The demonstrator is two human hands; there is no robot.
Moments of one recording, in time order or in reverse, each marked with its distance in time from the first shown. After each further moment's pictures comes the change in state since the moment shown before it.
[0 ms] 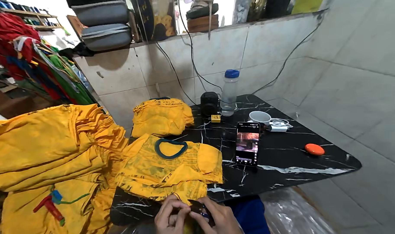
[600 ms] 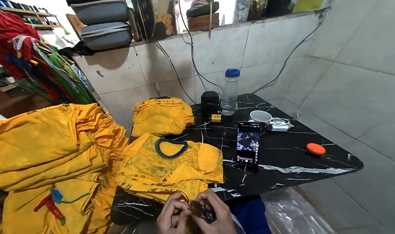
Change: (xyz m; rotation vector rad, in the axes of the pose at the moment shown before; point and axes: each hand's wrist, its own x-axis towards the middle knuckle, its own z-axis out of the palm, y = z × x) left_hand -0.002 0.006 0.000 -0.039 -0.033 -0.041; right_hand 0.007 -0.002 0.019 0.300 0.226 0.042
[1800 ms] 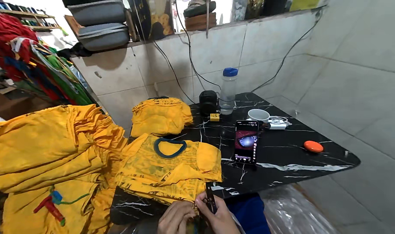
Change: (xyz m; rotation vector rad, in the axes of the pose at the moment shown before) left_hand 0.003 -0.001 -0.010 0.371 -0.225 0.270; right_hand -0.001 0.007 -0.009 0.502 -0.128 0.477
